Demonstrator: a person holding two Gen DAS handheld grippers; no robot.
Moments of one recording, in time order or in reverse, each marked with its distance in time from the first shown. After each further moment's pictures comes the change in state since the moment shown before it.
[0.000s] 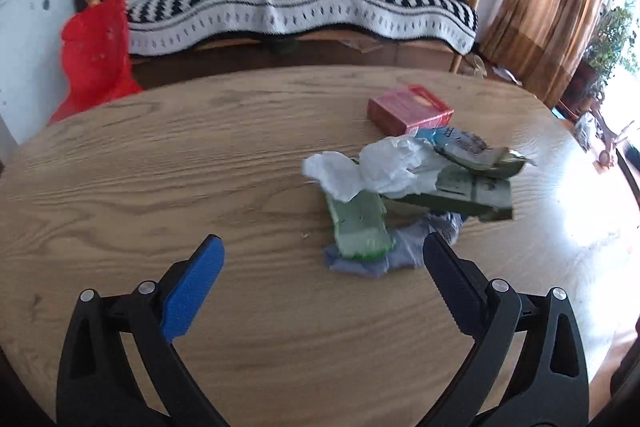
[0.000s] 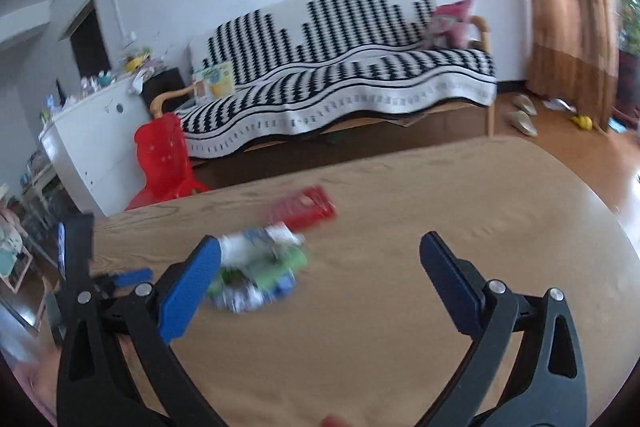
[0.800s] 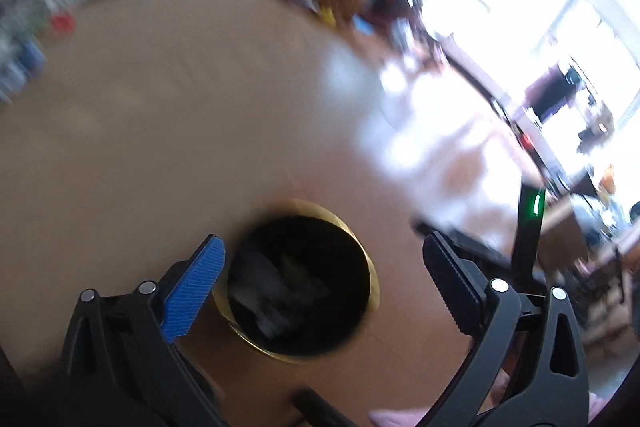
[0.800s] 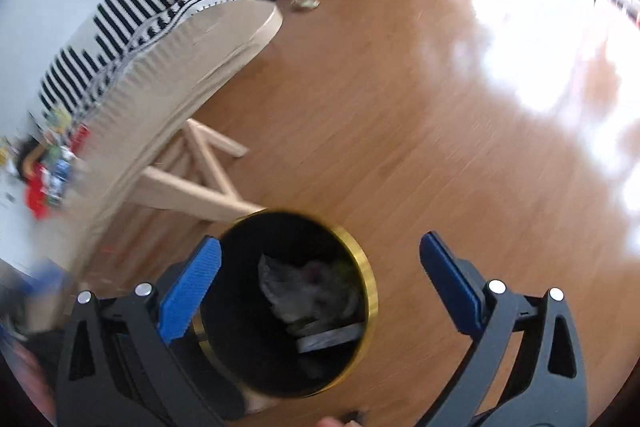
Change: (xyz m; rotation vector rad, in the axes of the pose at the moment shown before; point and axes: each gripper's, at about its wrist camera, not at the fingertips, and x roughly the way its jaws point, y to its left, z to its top) left arm -0.123 -0.271 -0.182 0.277 0.068 -0.548; right arm -0.281 -0.263 -0.307 0.547 0.196 -0.469
